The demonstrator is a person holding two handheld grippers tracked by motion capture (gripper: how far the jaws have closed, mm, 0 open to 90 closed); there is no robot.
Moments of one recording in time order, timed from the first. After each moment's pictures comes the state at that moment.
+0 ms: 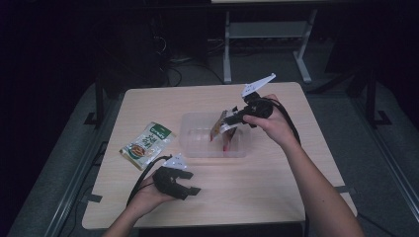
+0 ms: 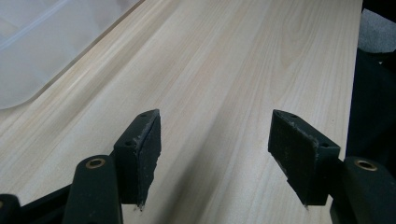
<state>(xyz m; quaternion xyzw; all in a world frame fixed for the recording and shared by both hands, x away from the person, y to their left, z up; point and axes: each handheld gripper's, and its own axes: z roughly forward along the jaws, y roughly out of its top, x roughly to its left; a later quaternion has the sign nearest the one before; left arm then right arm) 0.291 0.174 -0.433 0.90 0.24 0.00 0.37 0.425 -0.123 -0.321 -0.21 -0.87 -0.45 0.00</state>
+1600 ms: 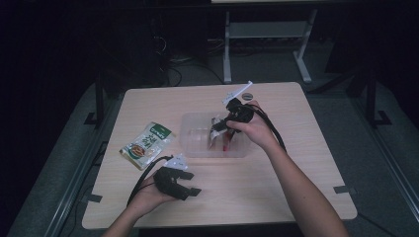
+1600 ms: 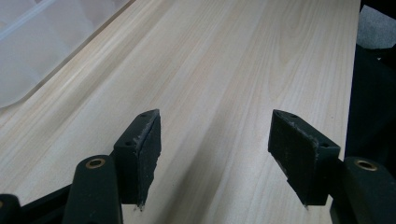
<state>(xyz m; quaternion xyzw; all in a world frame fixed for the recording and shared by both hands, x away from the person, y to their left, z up) 0.291 0.173 -0.436 0.90 0.24 -0.01 0.37 0.442 -0.081 -0.356 -0.23 -0.89 -0.40 0.01</state>
